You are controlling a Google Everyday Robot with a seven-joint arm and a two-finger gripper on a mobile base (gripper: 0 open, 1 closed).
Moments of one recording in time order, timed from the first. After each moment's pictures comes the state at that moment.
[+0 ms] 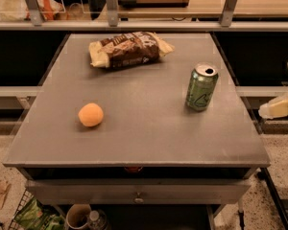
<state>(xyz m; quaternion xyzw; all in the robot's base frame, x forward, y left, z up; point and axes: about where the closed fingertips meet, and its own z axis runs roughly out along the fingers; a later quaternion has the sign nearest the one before) 0.479 -0.302 0.933 -0.36 0.79 0.17 0.46</state>
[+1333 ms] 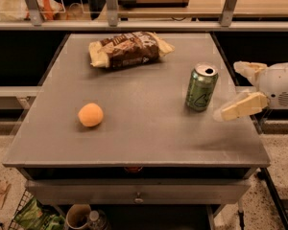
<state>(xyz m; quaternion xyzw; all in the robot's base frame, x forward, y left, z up) 0.511 -0.212 0.900 -0.43 0.74 0.23 0.47</state>
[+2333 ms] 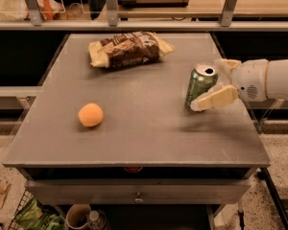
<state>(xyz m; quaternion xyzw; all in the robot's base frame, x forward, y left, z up) 0.560 -0.178 0.882 -0.42 0.73 0.24 0.49</state>
